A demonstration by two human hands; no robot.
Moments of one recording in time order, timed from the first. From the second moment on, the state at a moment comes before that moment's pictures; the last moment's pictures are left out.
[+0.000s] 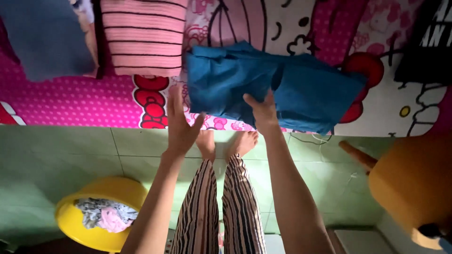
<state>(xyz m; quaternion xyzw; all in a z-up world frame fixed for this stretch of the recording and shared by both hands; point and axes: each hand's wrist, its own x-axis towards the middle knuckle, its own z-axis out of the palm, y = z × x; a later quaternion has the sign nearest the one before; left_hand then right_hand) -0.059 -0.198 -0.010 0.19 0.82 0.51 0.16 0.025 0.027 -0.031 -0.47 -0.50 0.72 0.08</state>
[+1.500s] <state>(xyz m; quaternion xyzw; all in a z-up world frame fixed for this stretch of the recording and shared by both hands) 0.011 0.010 -0.049 0.18 0.78 0.46 0.39 0.123 0.142 0.060 -0.51 -0.78 0.35 0.06</state>
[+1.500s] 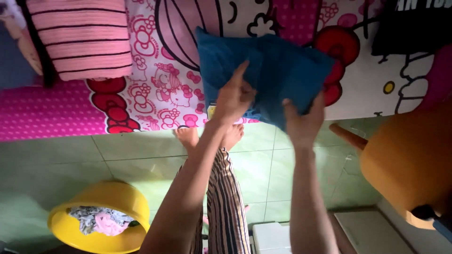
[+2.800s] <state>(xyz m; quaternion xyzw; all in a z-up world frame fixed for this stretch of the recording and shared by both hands) -0.086 -0.033 -0.077 0.16 0.82 0.53 0.14 0.062 0.091 -0.035 -0.24 -0.96 0.18 0.00</state>
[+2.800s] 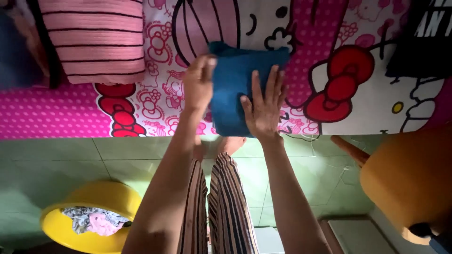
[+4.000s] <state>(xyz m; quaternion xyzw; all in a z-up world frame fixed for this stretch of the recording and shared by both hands) -0.088 -0.024 0.025 -0.38 0.40 0.64 0.52 0.027 0.029 0.040 -0.39 -0.86 0.32 0.04</state>
